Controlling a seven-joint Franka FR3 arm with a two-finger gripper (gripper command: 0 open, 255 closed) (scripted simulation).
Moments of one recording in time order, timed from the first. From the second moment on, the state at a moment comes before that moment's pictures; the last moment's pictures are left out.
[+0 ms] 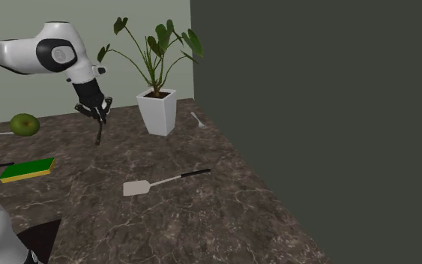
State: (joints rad) arm 0.42 -0.41 0.15 -2.32 -0.02 2.00 -0.59
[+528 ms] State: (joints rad) arm 0.50 -0.38 0.30 -2.27 0.02 1.97 -0.39
